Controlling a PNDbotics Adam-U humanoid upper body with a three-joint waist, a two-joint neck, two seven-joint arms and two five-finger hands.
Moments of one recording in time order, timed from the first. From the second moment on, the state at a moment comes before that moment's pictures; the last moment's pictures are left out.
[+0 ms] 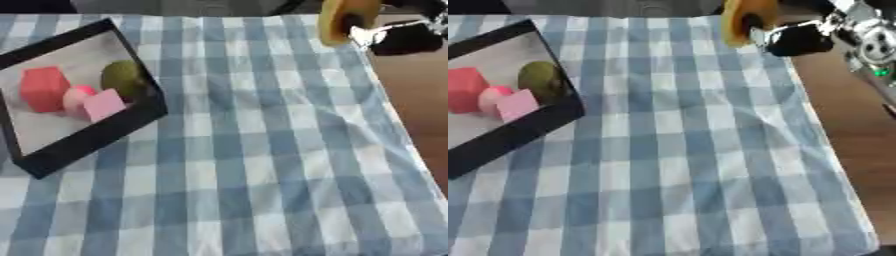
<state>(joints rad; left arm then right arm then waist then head) -0.33 0.56 0.19 -1.78 0.11 -0.01 0.40 -0.46 -1.01 0.11 -1.98 -0.04 0.31 0.06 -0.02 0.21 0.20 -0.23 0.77</state>
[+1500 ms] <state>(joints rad) -0.41 0.58 0.18 -1.86 0.12 -0.04 0.47 -1.07 -0.54 0.39 -1.35 0.49 0.19 0.15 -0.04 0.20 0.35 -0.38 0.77</state>
